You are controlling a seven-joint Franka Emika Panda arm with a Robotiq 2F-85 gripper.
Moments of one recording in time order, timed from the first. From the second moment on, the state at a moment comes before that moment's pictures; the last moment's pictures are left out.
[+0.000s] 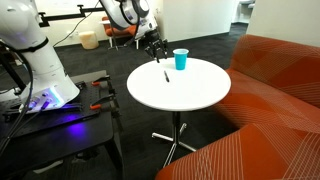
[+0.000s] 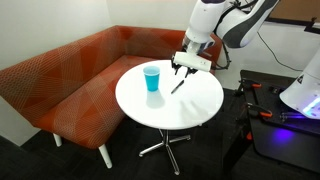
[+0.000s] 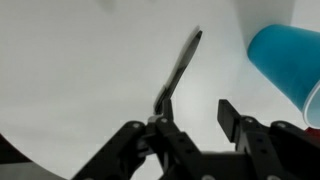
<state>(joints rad) 0.17 0.25 -0.09 -2.43 -0.82 2.82 2.28</state>
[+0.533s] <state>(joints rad) 0.21 0.14 -0.01 -2.41 -0.82 2.55 2.28</state>
